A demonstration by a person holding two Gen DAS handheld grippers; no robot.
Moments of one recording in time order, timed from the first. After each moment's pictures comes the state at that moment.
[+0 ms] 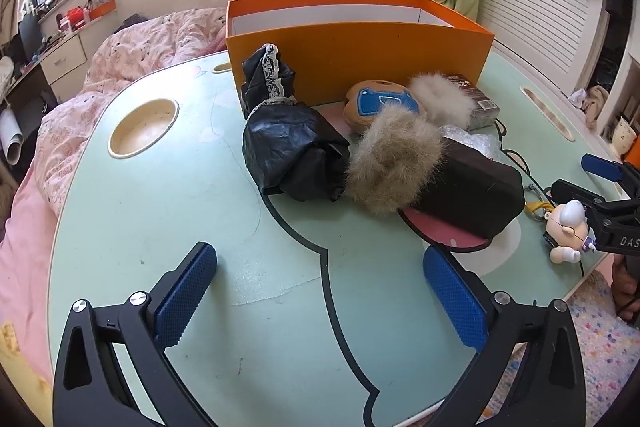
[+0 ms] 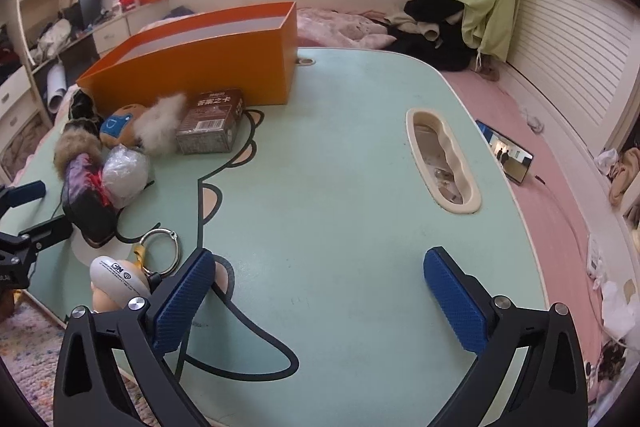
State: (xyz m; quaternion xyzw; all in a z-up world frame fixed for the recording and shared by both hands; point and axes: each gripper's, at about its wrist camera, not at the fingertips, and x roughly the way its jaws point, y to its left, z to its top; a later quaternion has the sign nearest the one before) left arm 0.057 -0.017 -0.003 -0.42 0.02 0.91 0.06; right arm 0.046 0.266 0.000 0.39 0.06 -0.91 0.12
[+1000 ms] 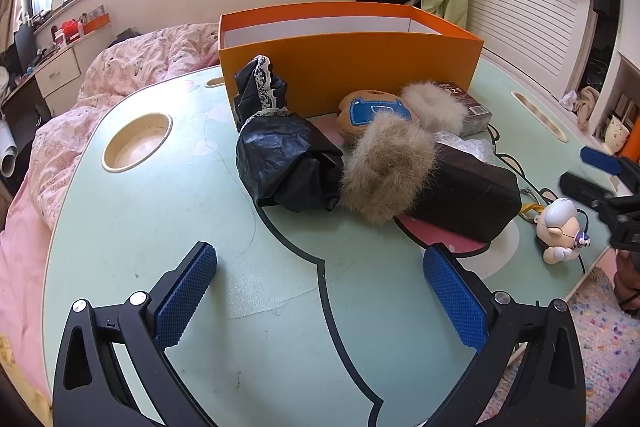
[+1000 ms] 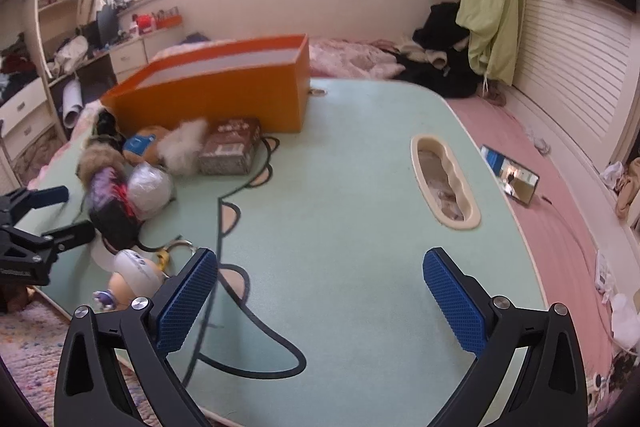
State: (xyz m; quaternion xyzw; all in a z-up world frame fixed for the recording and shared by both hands) left arm 0.056 -0.013 -0.005 -0.39 0.03 0.92 0.07; right arm 0.067 0.270 0.013 0.30 0.05 -0.94 0.17
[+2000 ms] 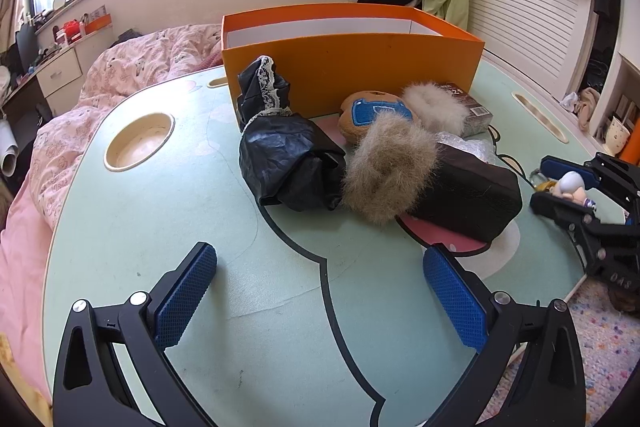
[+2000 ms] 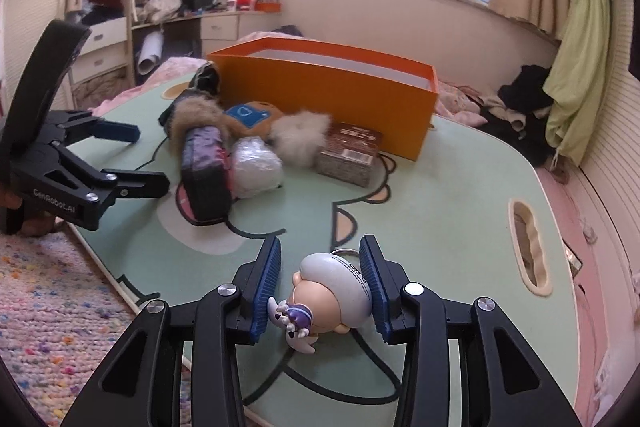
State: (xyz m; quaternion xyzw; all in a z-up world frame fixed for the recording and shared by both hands) left arm 0.058 -0.015 -0.003 -0.39 0.03 0.92 0.06; right arm 0.074 0.231 -0.013 0.28 0.13 -0.91 0.28
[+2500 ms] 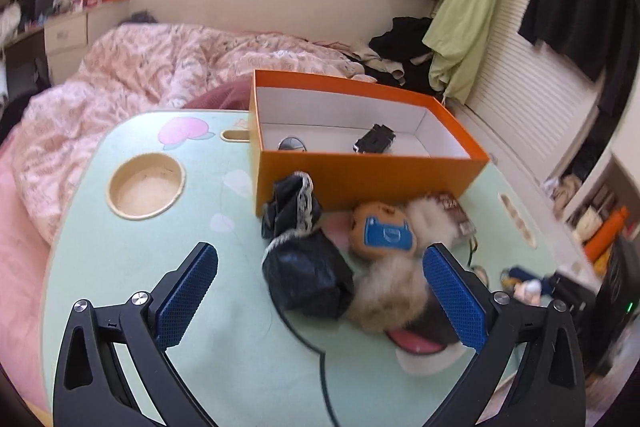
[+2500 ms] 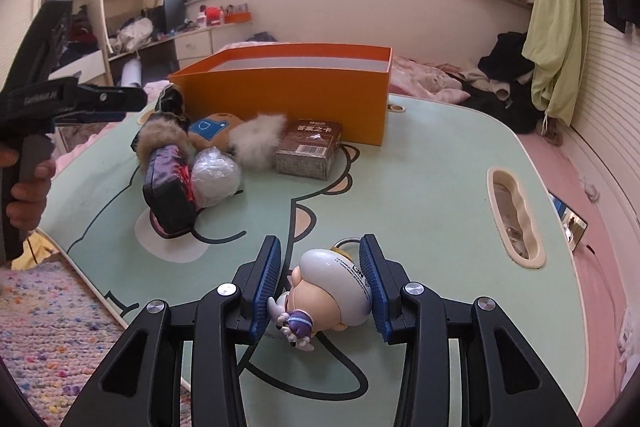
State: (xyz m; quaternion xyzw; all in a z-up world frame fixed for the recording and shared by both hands) left arm 0.016 -0.054 0.045 -0.36 -0.12 0.92 0.09; right arm 0.061 0.246 -0.011 0.30 0.09 -0.91 0.26
